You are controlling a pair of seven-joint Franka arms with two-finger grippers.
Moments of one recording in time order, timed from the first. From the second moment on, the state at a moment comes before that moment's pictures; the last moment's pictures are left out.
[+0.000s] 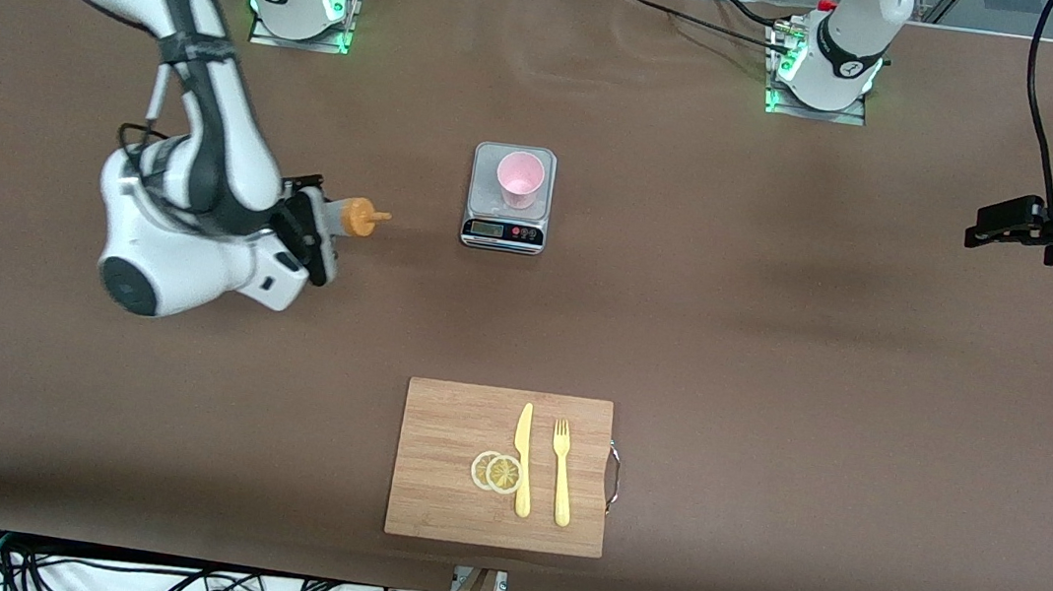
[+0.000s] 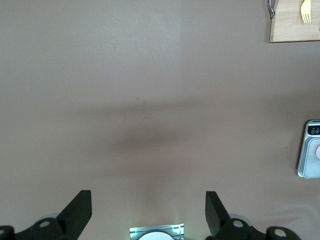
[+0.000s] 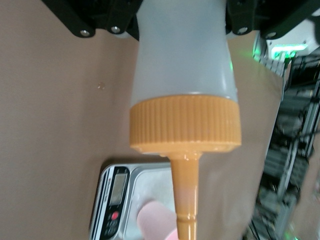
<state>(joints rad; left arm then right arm) -0.01 0.14 0.05 -1.45 -0.08 1.39 0.07 0.29 0.57 0.00 -1.52 0.33 1.49 -1.49</state>
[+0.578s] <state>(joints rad) -0.01 0.14 0.05 -1.45 -0.08 1.39 0.07 0.39 0.56 0.25 -1.52 -0.03 1.49 -1.04</state>
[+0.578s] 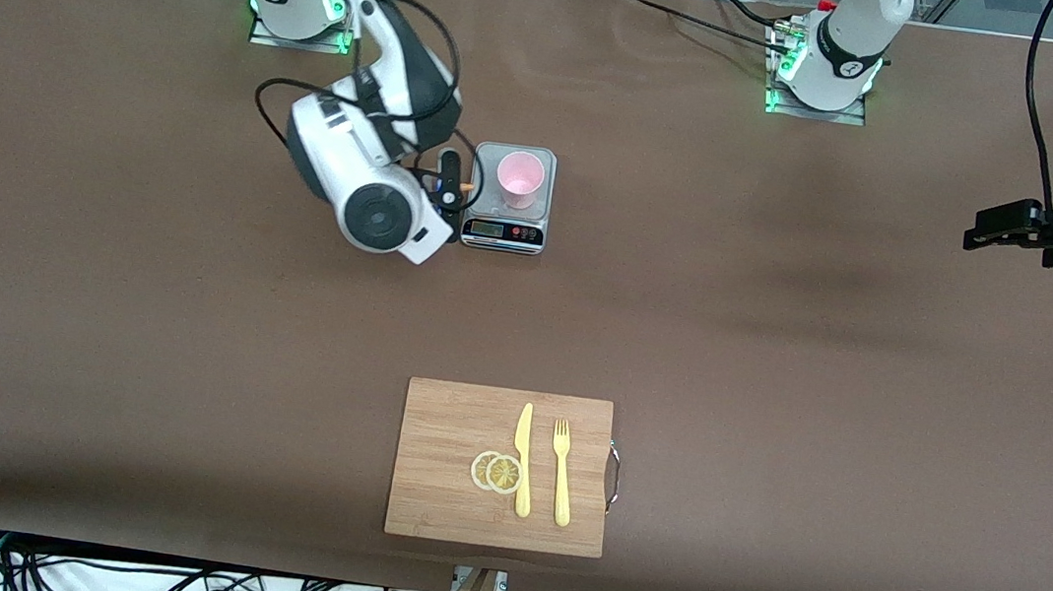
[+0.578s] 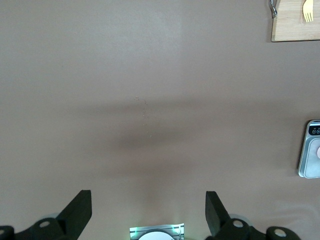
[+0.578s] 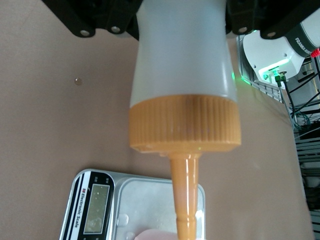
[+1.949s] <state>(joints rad) -0.01 0.14 0.05 -1.45 -0.08 1.39 0.07 0.58 0.59 0.30 -1.52 -0.29 1.44 -0.74</state>
